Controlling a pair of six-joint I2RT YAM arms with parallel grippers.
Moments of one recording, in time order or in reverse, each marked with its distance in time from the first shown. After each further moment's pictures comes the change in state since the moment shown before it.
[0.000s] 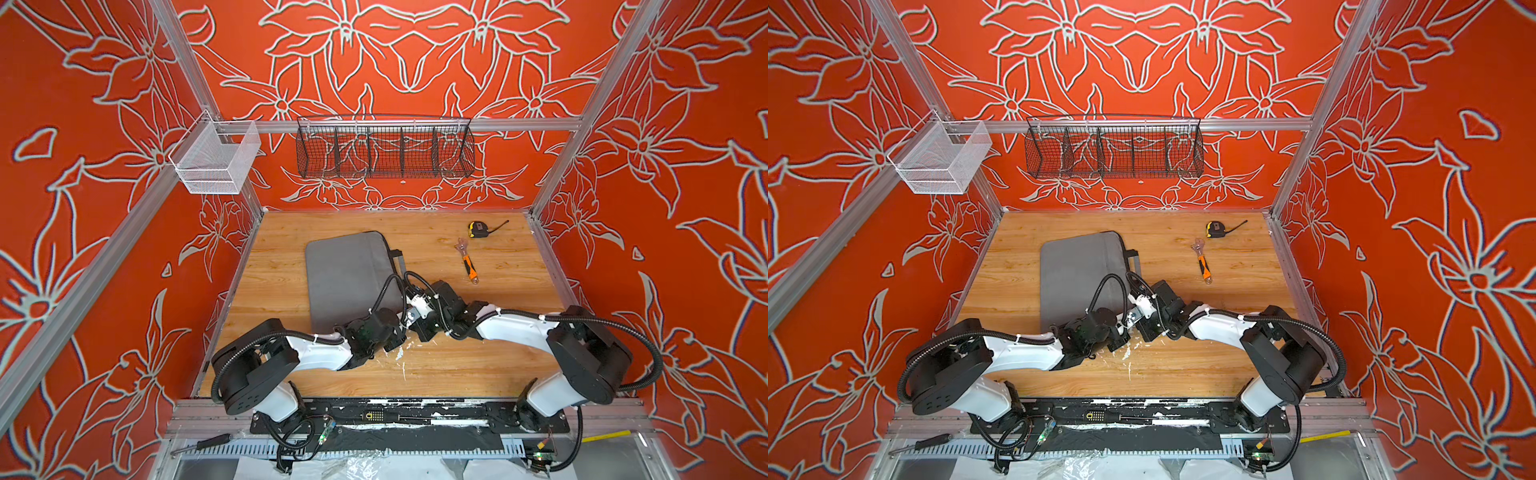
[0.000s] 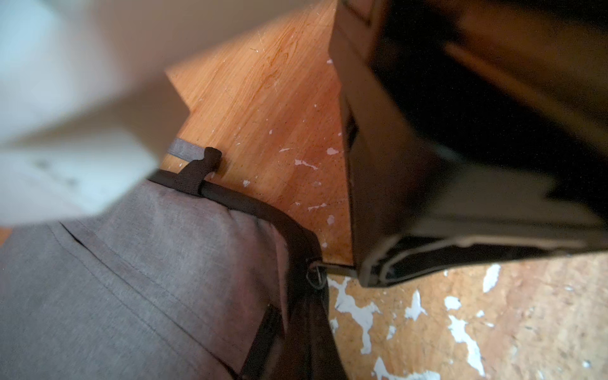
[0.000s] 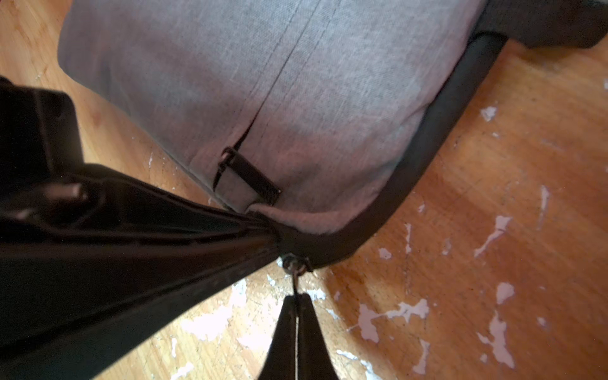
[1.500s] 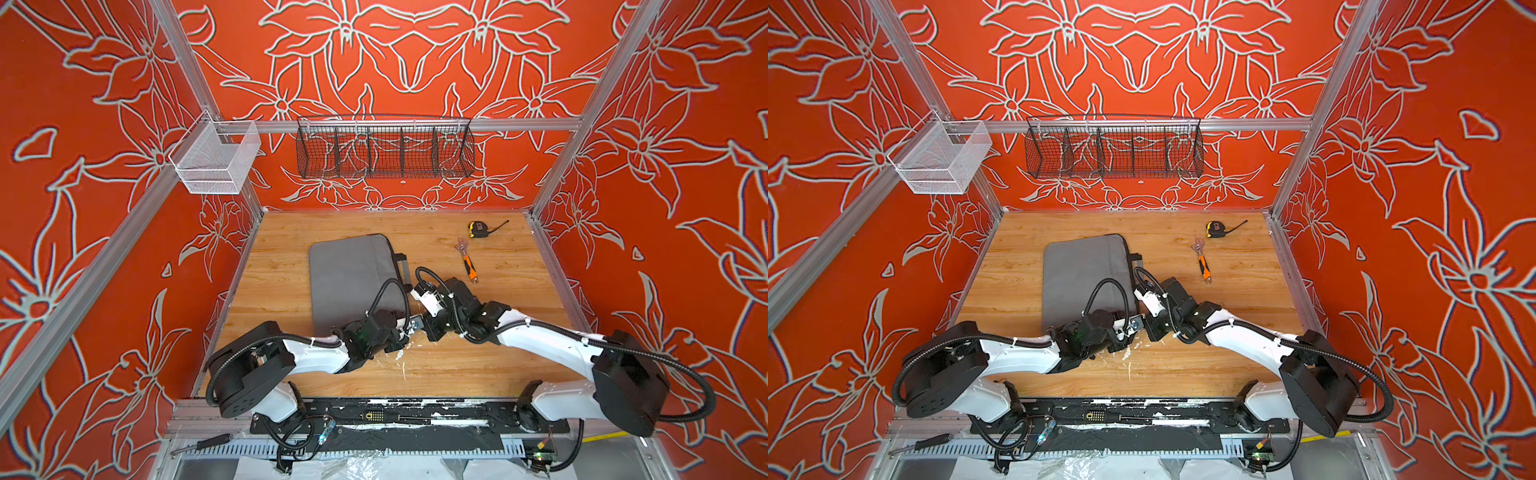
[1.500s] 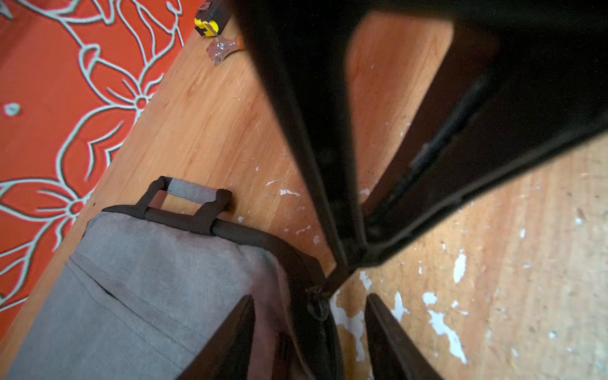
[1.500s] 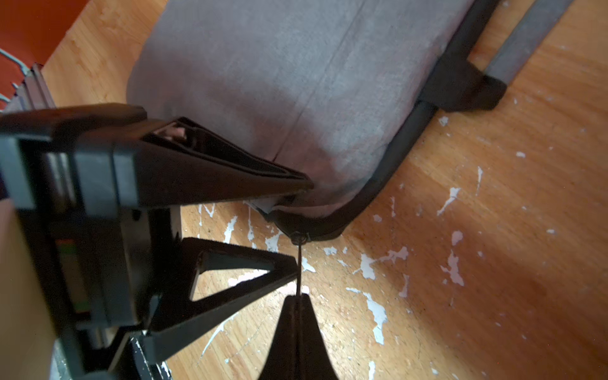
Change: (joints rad) left arm -0.012 -0.010 -0.030 0.079 0.070 0.177; right arm -0.006 -0.209 -0.007 -0.162 0.006 0.034
